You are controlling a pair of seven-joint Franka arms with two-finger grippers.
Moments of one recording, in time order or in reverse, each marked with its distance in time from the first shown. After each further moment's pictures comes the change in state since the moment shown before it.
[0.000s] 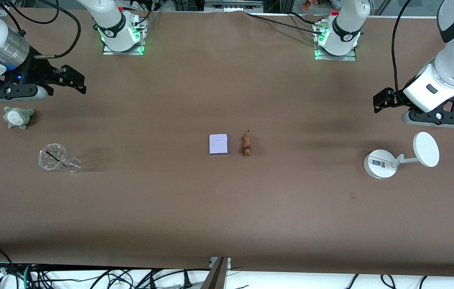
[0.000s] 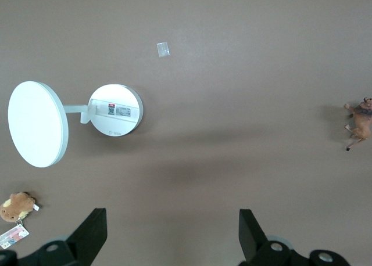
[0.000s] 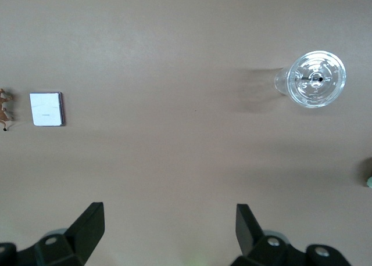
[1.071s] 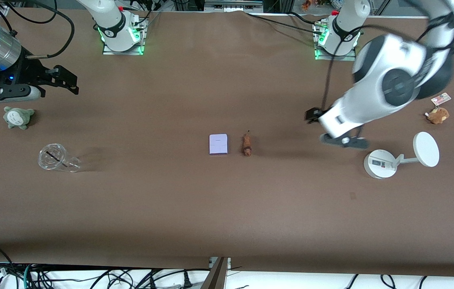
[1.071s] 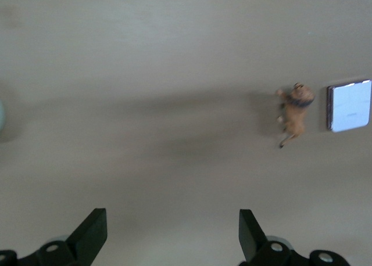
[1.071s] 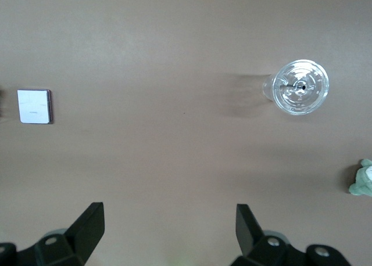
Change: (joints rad) left arm -0.069 0.275 -0.206 -0.014 -0.092 0.190 -0.212; right arm -0.006 0.000 -0.022 0.008 -0.021 0.000 -0.062
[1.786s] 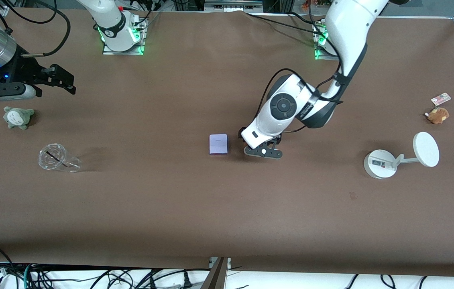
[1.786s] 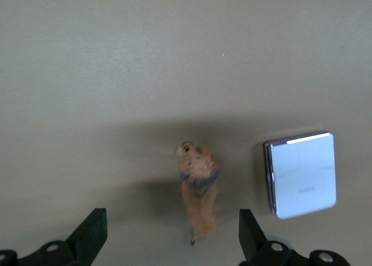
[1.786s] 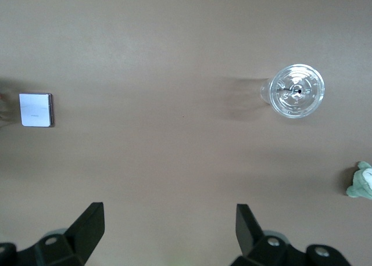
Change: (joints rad) left arm -0.258 0.312 -0.003 0.002 0.112 0.495 -0.296; right arm -0.002 0.000 -0.001 0.012 -0.002 -0.001 -0.003
